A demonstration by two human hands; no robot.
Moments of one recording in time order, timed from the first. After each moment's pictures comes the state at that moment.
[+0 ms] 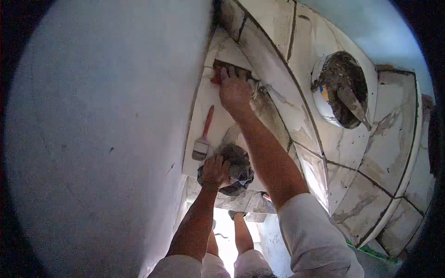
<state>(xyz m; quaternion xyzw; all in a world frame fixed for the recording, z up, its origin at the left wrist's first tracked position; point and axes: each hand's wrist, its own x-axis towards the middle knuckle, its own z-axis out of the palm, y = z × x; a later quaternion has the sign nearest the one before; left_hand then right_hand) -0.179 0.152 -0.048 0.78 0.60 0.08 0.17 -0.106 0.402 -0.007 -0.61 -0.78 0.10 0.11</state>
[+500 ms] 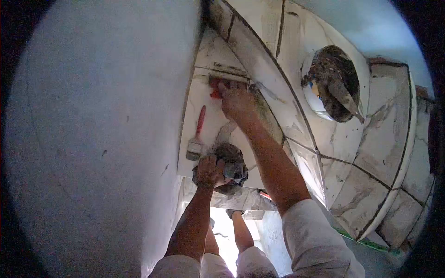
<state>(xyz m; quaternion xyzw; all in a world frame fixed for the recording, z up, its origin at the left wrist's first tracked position) -0.181 0.148 -0.059 0.78 0.59 0.09 0.21 -0.071 0.385 0.004 -0.59 -0.80 0.13 0.00</state>
